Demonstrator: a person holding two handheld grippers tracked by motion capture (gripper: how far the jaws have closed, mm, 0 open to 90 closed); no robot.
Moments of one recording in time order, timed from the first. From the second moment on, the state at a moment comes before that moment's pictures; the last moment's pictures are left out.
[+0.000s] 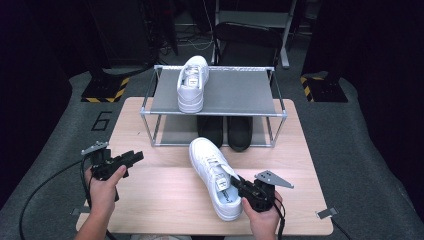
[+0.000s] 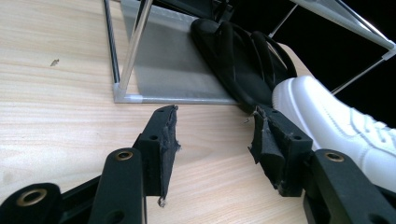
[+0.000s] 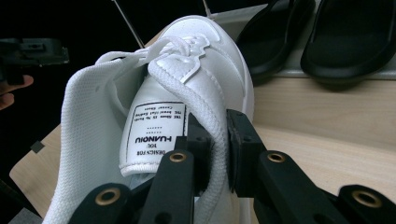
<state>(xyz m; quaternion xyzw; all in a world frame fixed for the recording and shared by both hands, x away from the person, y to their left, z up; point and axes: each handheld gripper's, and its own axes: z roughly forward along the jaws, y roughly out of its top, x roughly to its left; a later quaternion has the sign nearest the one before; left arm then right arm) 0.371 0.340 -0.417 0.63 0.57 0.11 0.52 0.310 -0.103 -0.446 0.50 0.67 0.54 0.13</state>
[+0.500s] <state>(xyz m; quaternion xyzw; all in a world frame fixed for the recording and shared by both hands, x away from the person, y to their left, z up) 0.368 0.340 -0.418 0.63 0.57 0.11 0.52 0.306 -0.125 -0.413 0.50 0.66 0.54 0.14</state>
